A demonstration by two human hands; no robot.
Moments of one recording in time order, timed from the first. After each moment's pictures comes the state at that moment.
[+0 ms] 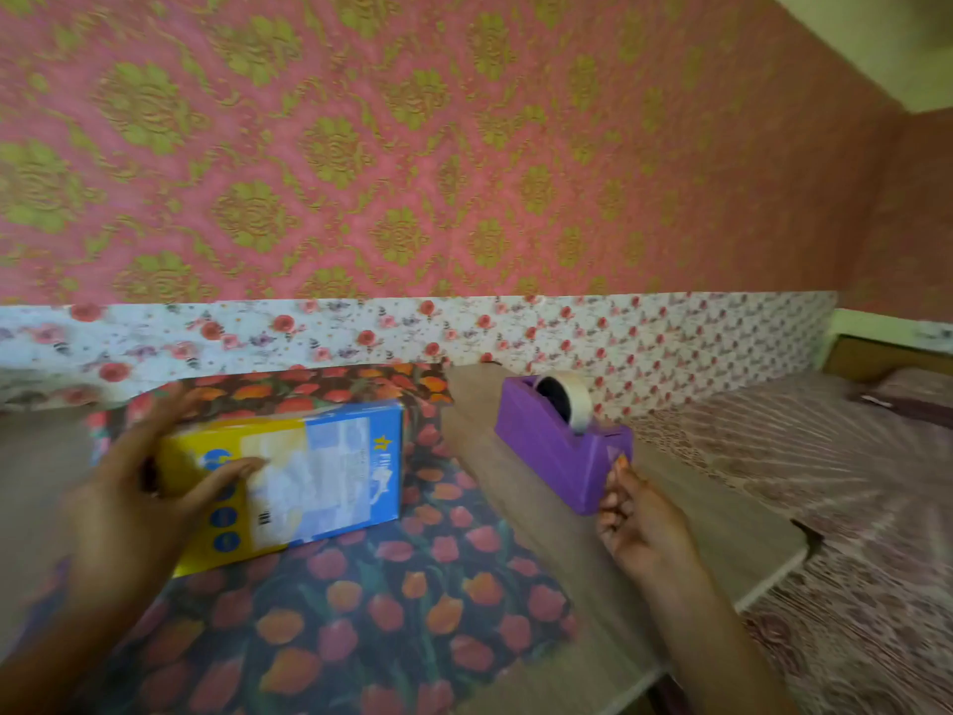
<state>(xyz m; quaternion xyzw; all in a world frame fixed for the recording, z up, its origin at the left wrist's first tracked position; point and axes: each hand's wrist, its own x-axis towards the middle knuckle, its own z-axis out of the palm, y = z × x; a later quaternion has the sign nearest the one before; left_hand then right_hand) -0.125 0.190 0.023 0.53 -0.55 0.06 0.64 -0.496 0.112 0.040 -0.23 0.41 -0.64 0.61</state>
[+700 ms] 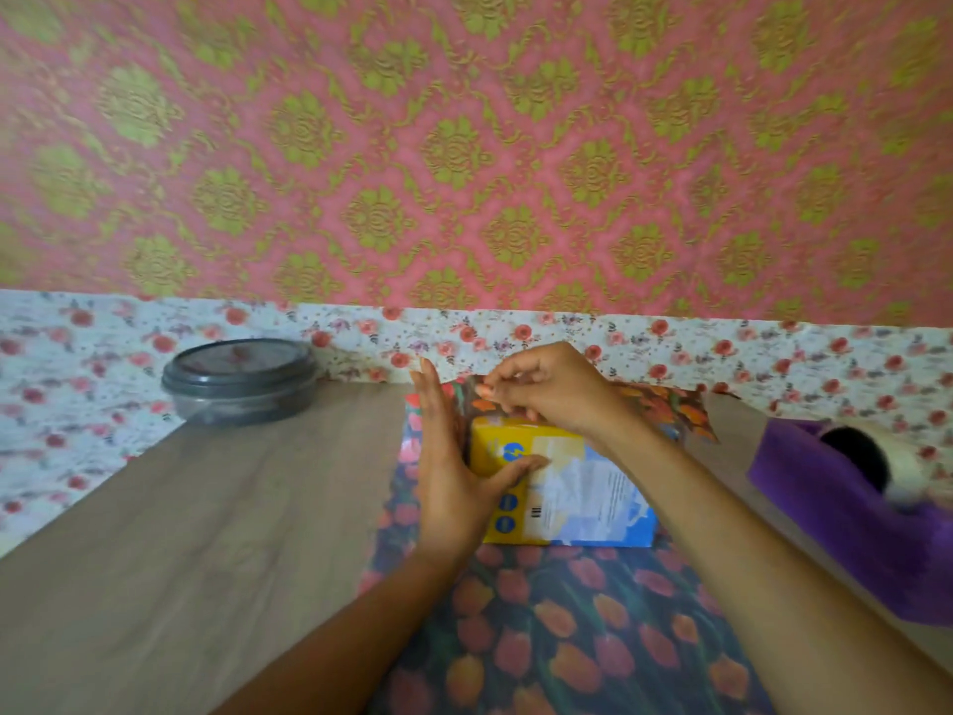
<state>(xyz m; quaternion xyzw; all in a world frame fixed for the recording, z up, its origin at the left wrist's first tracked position) -0.138 0.194 0.029 0.49 -0.50 0.00 0.71 -0.234 0.143 0.142 -0.85 0.24 -0.30 0.36</state>
